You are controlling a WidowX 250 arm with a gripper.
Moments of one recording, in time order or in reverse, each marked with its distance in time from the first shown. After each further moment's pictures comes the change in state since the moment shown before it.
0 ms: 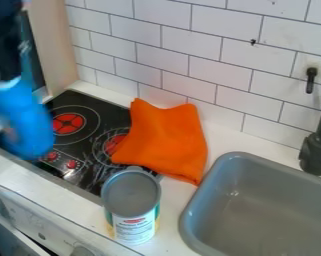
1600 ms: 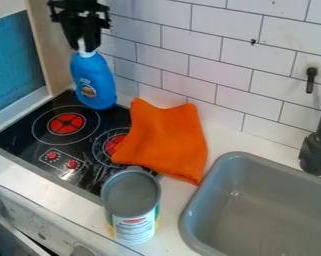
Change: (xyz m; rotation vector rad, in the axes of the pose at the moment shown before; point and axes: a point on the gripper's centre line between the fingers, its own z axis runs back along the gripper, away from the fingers) arm 0.144 0.021 -0.039 0.034 -0.044 0.175
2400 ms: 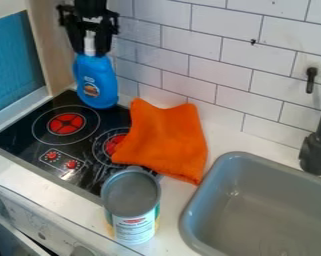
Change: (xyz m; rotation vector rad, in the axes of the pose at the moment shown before) arm 0.002 -0.006 -0.008 0.026 0.066 0.018
